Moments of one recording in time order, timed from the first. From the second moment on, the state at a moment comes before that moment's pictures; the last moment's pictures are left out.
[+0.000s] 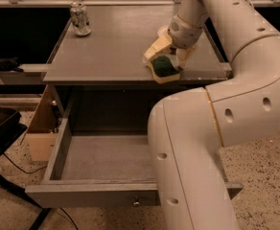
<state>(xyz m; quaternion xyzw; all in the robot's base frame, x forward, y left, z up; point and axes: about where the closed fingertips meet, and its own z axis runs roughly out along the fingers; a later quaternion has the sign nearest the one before) 0.699 -0.096 0.833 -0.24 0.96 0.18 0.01</state>
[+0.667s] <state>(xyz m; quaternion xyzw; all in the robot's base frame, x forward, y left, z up) 0.699 -0.096 0.833 -0.24 0.96 0.18 0.01</state>
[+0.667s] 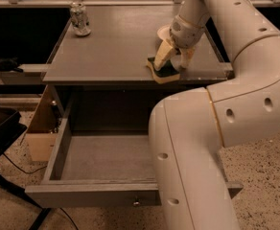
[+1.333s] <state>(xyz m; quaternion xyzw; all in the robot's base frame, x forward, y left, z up) 0.699 -0.096 0.833 -0.24 0.96 0.18 0.01</state>
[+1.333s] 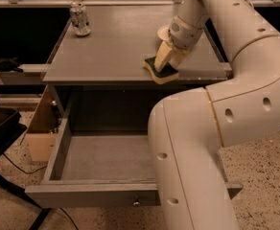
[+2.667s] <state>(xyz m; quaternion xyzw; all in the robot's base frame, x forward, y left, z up) 0.657 -0.102 0.981 -0.19 0.97 0.10 0.10</state>
